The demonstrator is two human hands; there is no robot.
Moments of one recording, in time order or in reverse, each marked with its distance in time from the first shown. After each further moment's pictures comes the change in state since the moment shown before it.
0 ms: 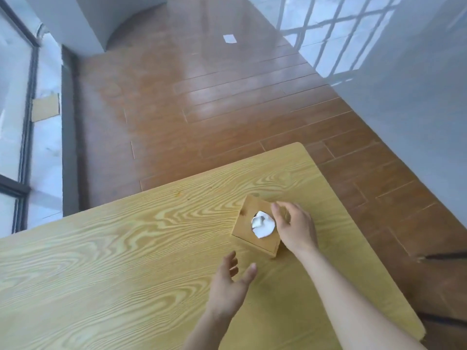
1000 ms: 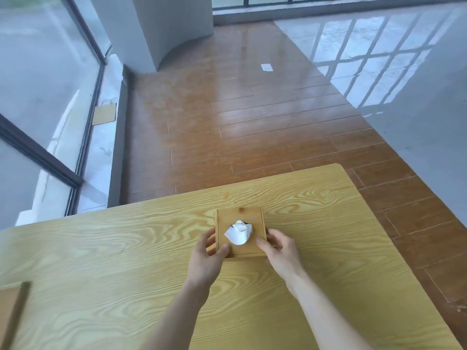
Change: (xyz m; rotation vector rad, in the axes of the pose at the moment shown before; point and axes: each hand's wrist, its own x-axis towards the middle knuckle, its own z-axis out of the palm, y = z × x) left_hand -0.021 0.015 -0.147 -0.219 0.214 0.071; right_hand -0.094 -0.083 0.076 0.445 -0.295 0.105
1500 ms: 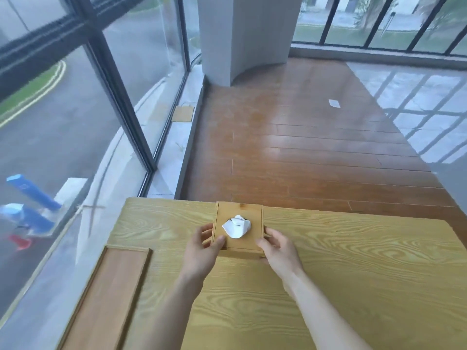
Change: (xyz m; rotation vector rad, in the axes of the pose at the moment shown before) left_hand 0.003 -0.015 -0.309 -0.190 0.230 0.060; right_hand -0.053 -0.093 0.296 -0.152 -0.163 -0.082
